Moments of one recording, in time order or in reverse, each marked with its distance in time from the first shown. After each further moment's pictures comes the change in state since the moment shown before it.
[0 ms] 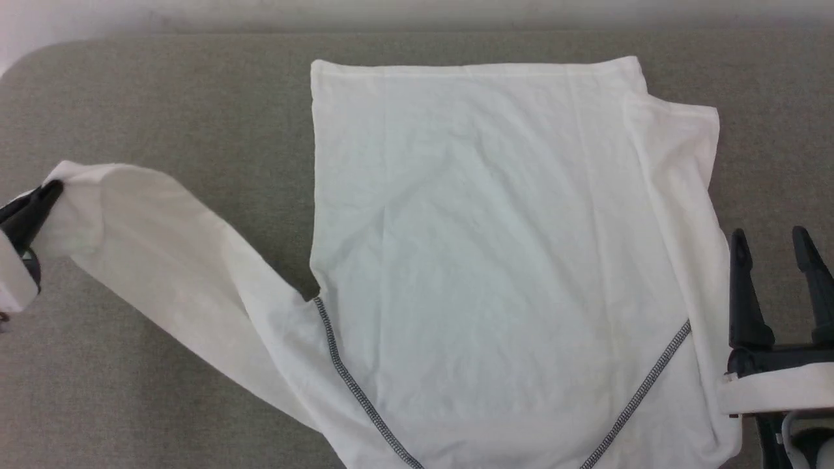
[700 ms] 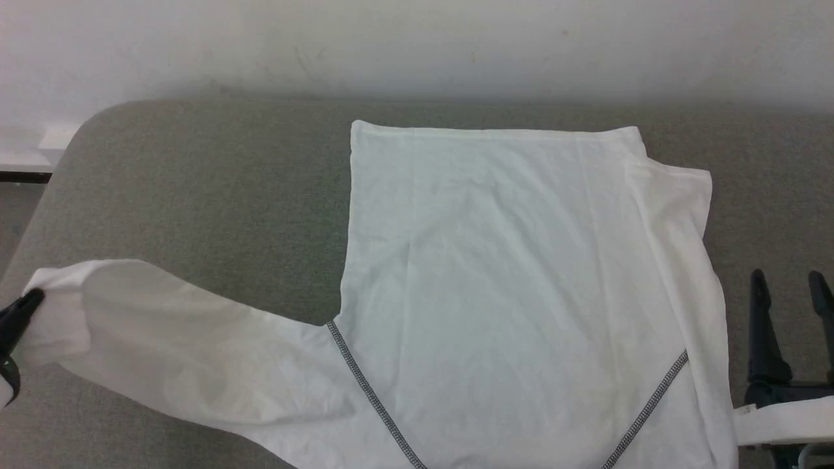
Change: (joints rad) left arm 0.494 0.093 0.241 -0.237 -0.257 0.155 -0.056; right arm 0.082 0.000 -0.045 0.046 0.050 0.000 -0.032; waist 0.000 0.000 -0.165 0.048
